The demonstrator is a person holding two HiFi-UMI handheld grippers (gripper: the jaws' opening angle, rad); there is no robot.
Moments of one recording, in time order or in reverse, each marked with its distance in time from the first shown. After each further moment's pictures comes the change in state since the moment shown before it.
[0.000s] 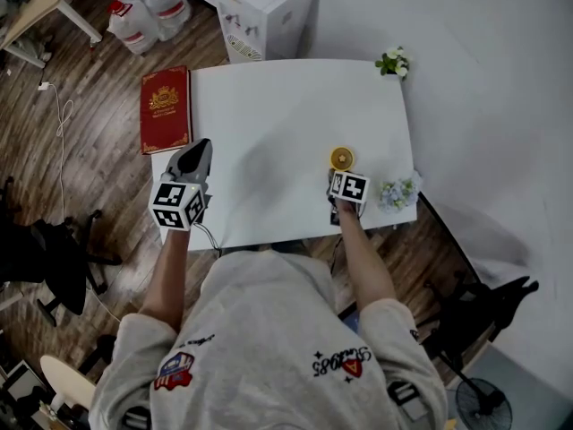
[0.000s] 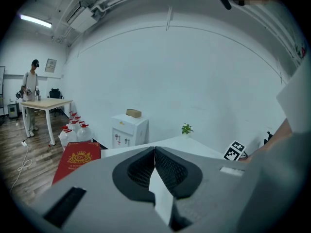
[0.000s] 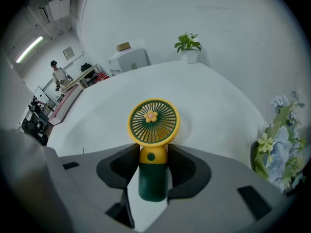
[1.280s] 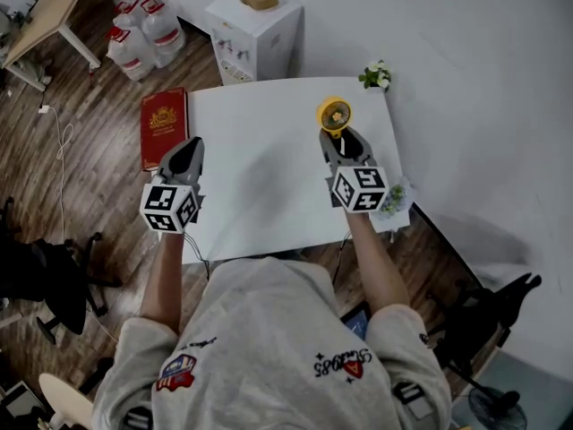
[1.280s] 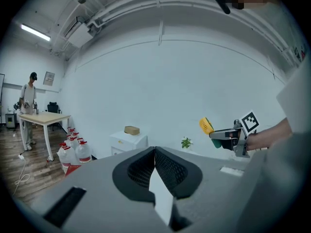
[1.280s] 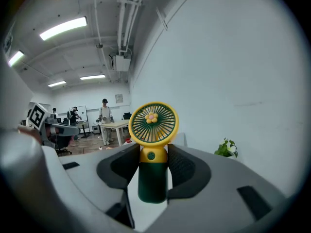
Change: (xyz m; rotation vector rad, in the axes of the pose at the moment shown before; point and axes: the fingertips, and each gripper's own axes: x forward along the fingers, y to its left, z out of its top) left arm -0.025 -0.016 0.067 0.071 -0.146 -0.003; right arm -0.214 0.113 0.191 -0.309 -0.779 0.336
